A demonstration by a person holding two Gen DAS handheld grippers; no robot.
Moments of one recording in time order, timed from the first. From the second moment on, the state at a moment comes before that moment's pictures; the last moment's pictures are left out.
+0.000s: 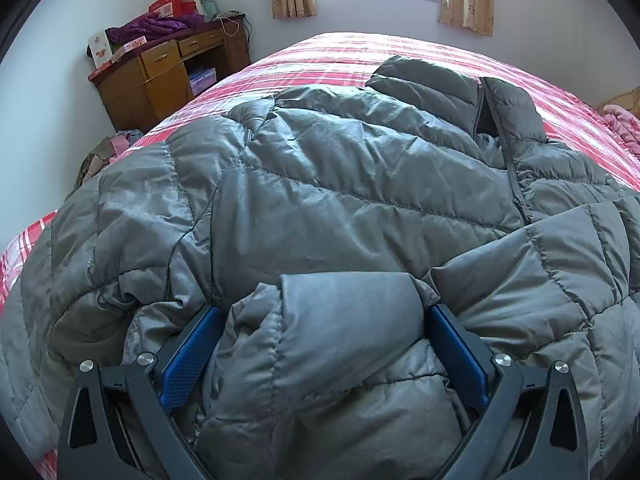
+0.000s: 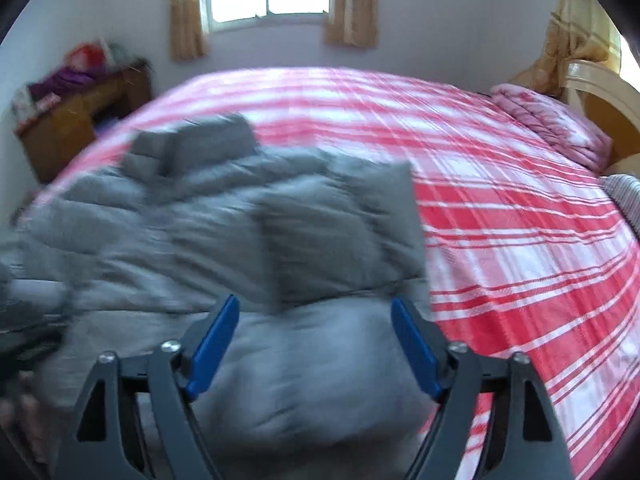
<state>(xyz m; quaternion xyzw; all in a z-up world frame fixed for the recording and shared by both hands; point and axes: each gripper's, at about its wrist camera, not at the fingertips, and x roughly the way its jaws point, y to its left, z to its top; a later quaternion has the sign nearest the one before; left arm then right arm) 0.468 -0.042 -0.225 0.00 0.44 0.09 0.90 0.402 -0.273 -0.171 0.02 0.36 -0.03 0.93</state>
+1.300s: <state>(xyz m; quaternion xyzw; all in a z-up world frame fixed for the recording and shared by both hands) 0.224 0.226 -0.163 -0.06 0.41 0.25 0.87 0.231 -0.242 -0.188 -0.10 0.36 0.05 0.93</state>
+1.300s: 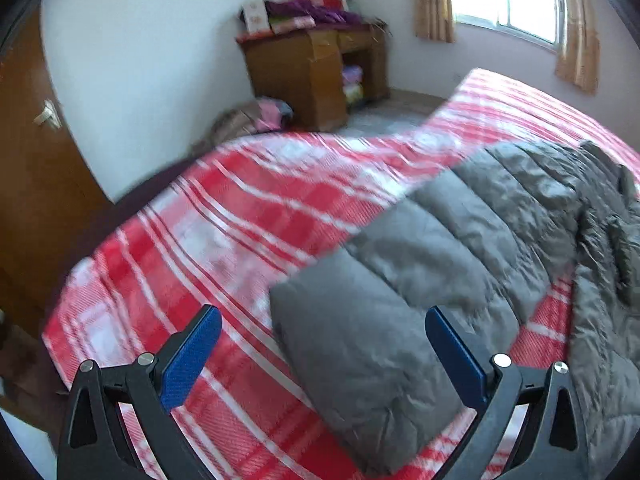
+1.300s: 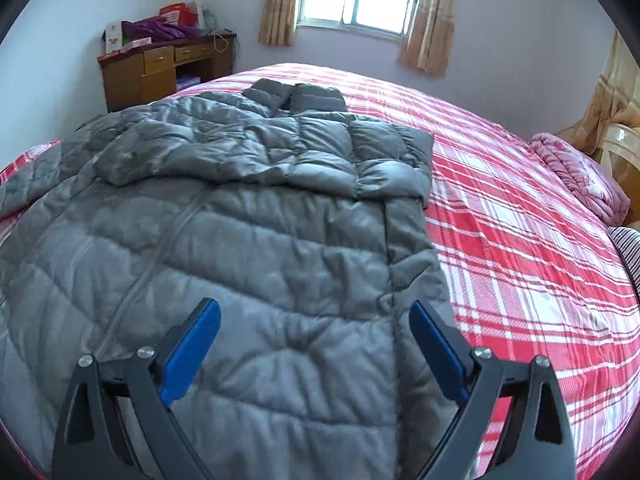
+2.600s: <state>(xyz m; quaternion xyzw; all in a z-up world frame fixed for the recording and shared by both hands) 0.311 -0.118 -0.086 0.13 0.25 0.02 0.96 0.220 -0.339 -0.166 0.01 0.34 -0.02 0.94</state>
